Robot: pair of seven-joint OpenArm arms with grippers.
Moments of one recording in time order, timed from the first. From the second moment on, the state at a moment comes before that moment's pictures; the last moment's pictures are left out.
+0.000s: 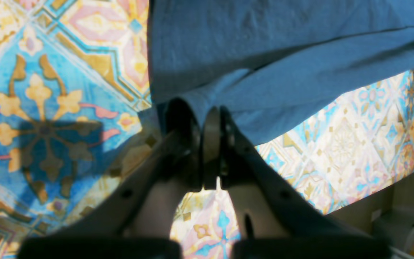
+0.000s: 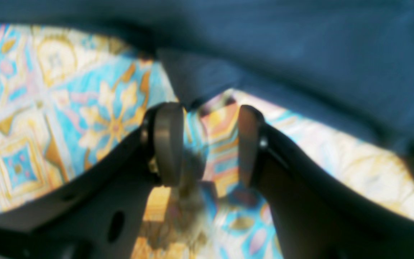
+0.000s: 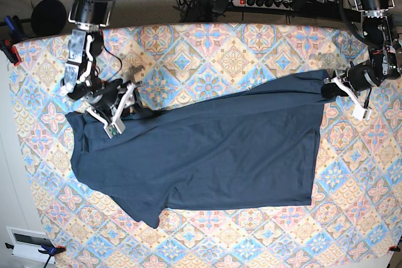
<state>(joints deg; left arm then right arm) 9.5 -32.2 -20.5 83.4 -58.3 -26.6 59.9 2.4 7.9 13.2 85.7 16.4 40.9 -55.5</state>
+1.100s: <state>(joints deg) 9.6 -32.2 -20.5 83.4 -58.1 -26.6 59.8 4.4 7.7 13.0 83.1 16.9 40.9 -53.2</state>
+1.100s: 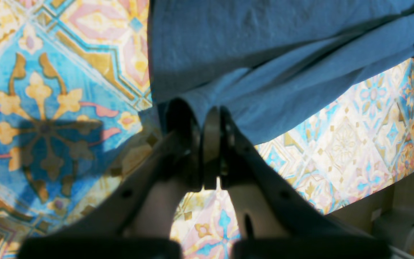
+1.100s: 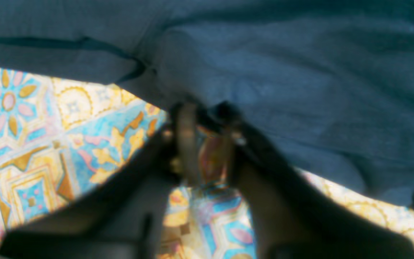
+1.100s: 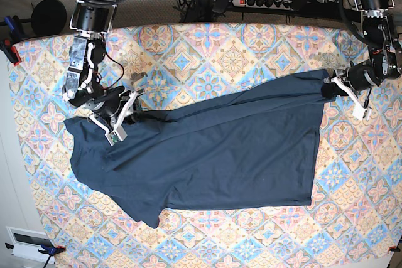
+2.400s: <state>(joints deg) 9.7 -32.2 -20.5 83.7 -58.4 -26.6 59.6 -2.3 9.0 -2.6 95.9 -7.1 41.3 -45.8</state>
